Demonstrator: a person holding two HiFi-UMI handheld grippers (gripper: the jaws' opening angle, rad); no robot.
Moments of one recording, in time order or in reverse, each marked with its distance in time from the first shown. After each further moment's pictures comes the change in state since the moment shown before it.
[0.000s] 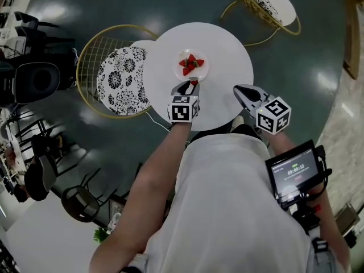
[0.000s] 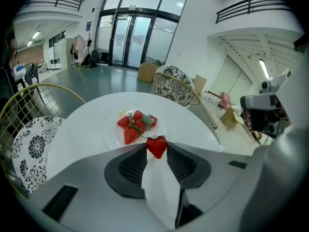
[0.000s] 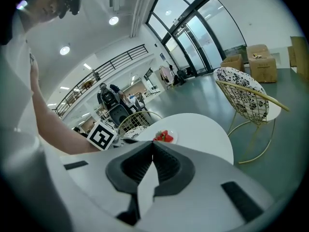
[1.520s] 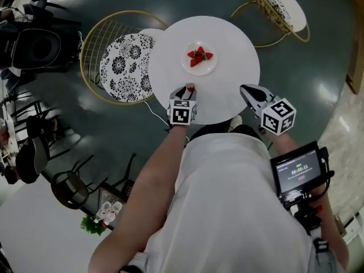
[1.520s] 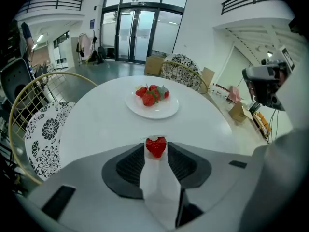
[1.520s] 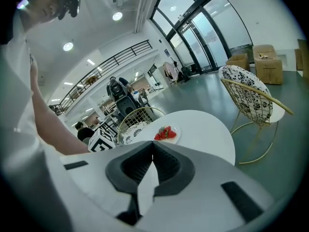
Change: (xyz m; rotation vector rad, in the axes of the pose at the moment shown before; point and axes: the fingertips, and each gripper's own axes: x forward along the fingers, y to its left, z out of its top) left arm -0.013 0.030 -0.079 -0.017 0.077 0.098; right arm 0.000 0.006 -0.010 -0.037 0.050 0.032
